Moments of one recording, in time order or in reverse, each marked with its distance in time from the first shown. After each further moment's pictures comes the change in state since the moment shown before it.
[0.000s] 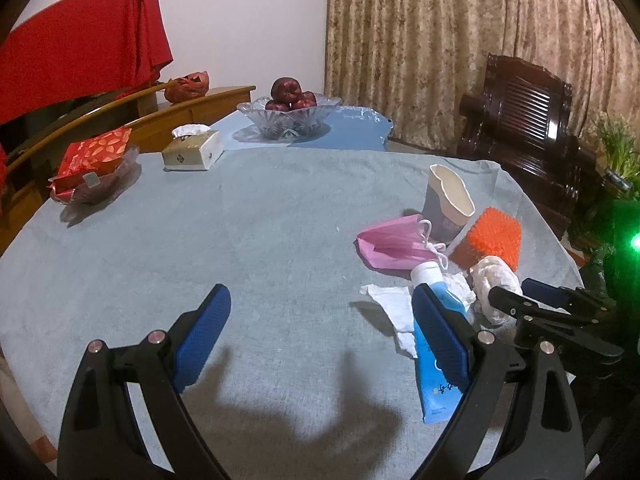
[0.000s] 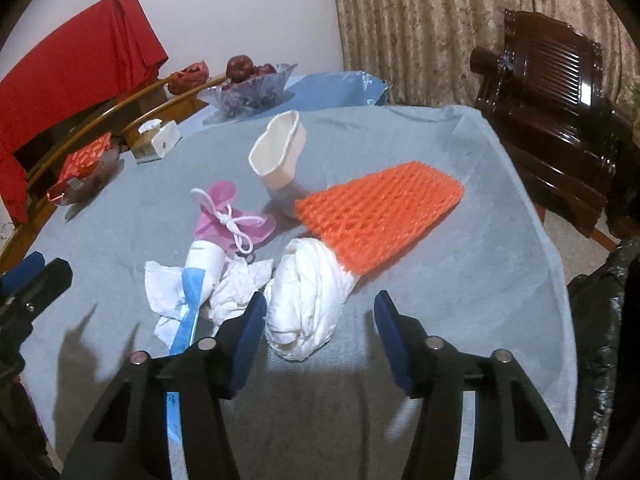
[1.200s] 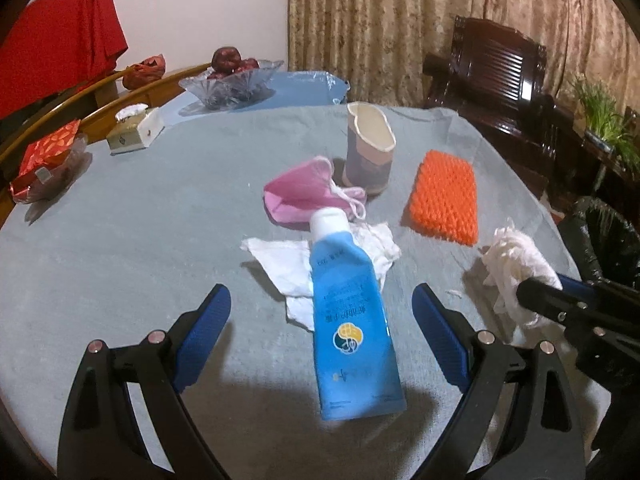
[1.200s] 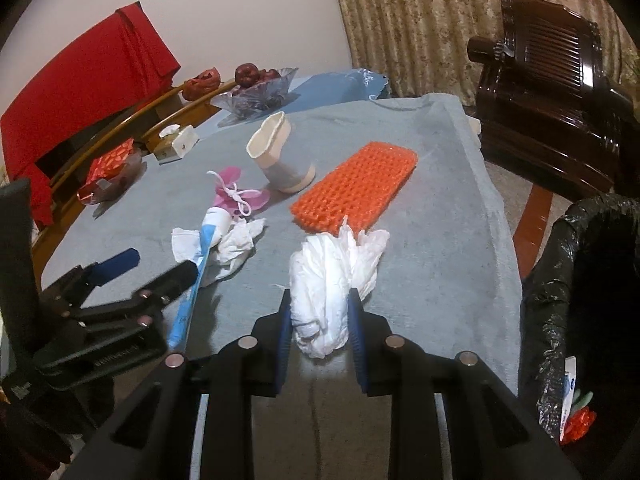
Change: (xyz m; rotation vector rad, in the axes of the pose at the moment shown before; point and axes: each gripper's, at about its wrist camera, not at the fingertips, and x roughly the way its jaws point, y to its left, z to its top) left arm 0.030 -0.071 -0.029 0.077 0.116 -0.074; right arm -0.053 -0.040 -0.029 0.035 0.002 0.083
